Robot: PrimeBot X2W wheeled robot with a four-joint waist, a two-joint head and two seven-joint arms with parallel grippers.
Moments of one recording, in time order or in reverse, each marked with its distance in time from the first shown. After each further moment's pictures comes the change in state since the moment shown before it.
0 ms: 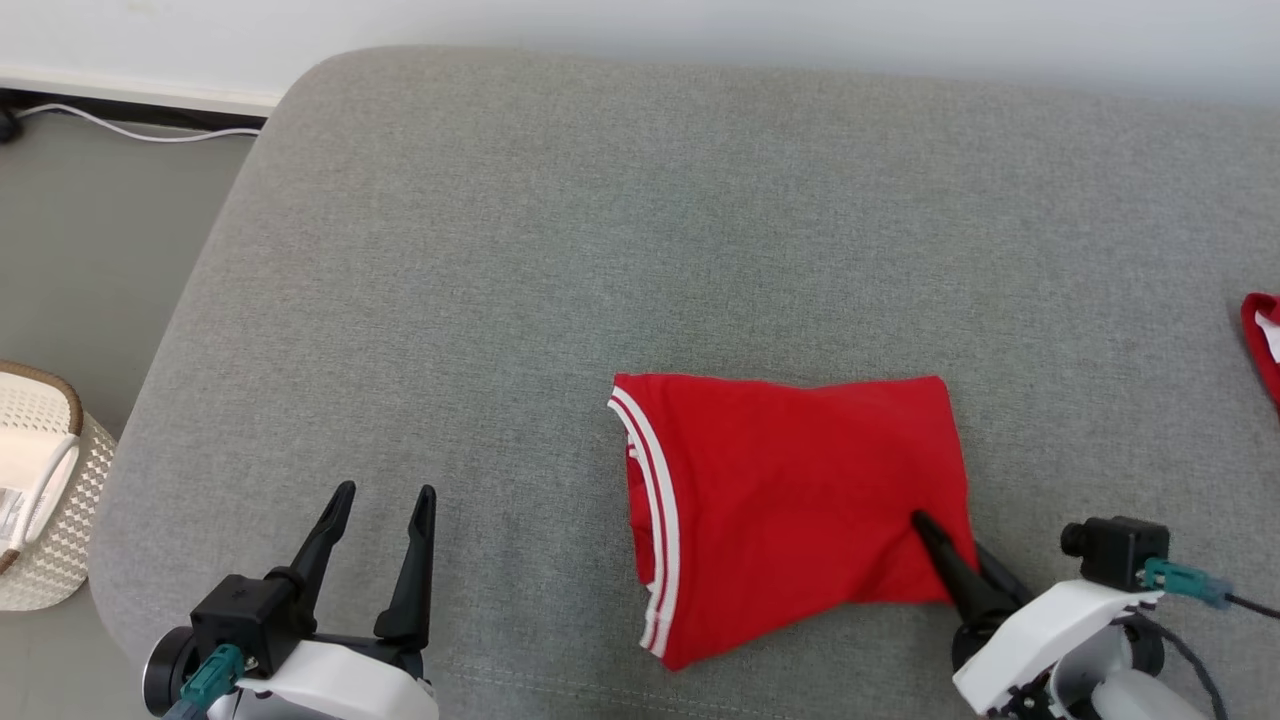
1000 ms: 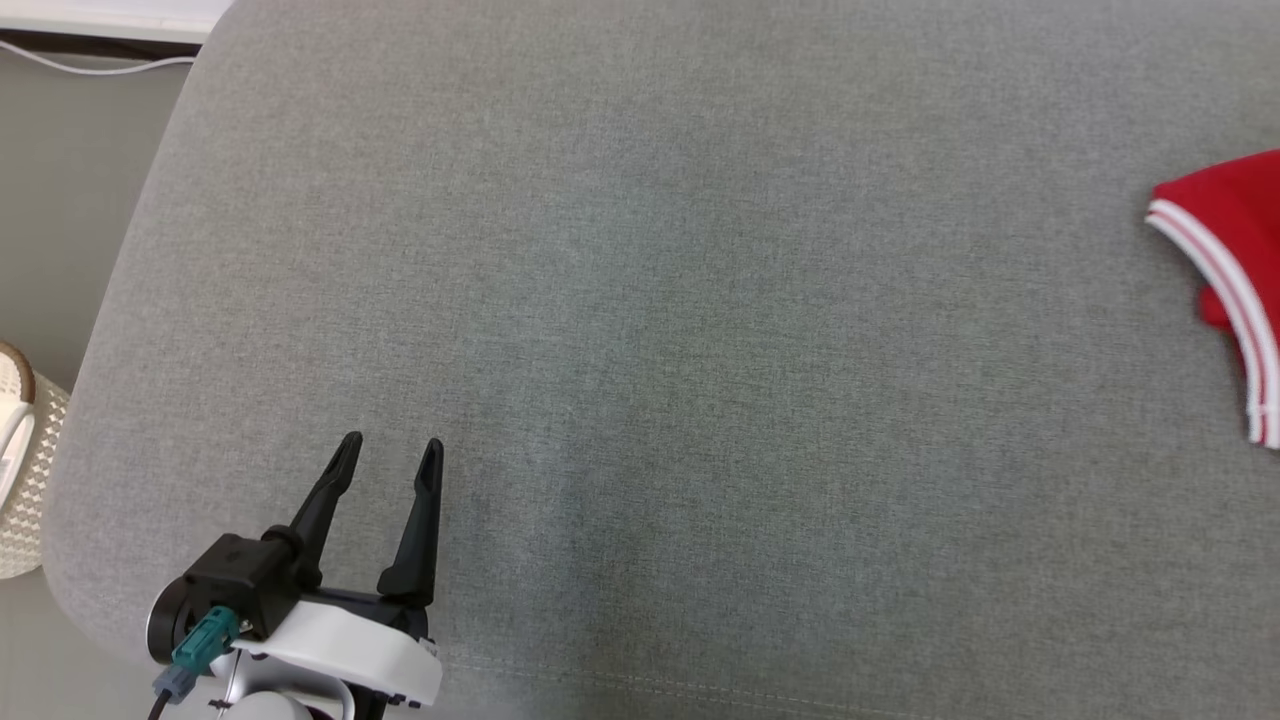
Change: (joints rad) left arm -0.062 -0.008 0.009 0.004 0.000 -0.045 -0.016; right arm -0.093 -0.409 -0.693 -0.126 -0.206 0.000 0.314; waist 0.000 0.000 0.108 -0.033
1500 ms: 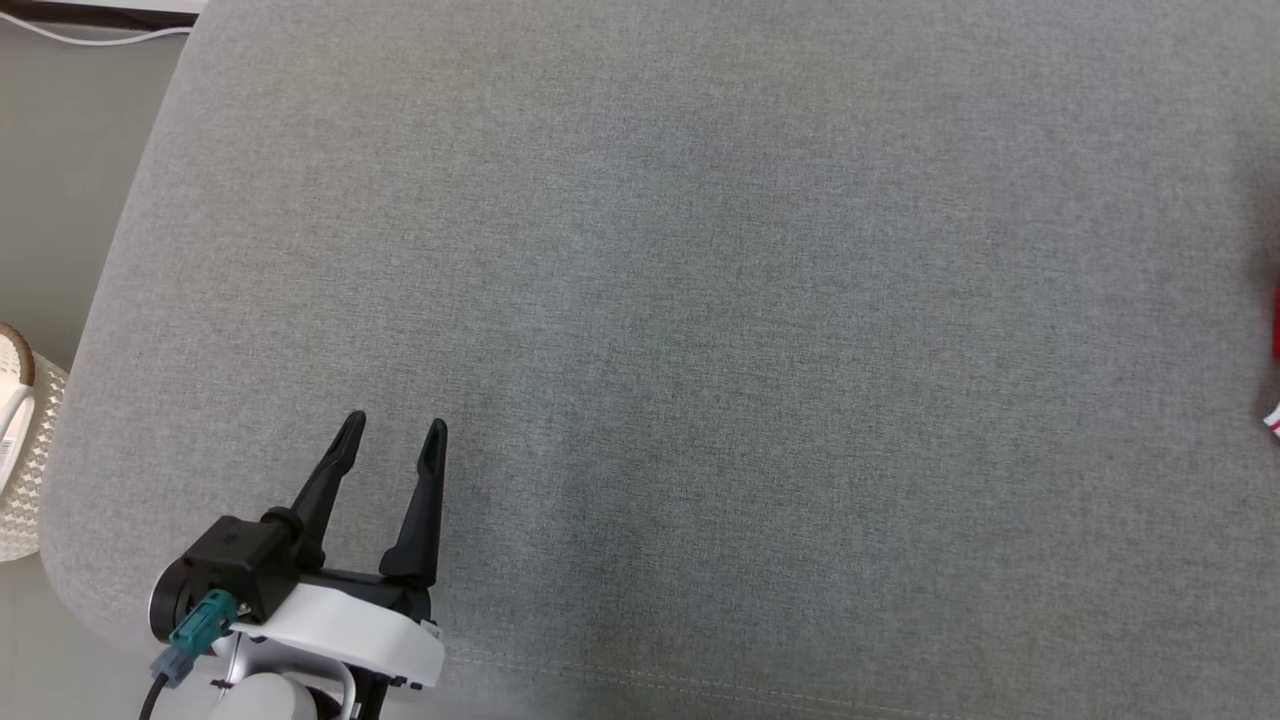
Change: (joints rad) left arm -0.028 -0.012 0.004 0.011 0.000 -0.018 -0.004; right arm 0.046 0.141 -0.319 0.171 -0.324 0.000 -0.005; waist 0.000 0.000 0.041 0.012
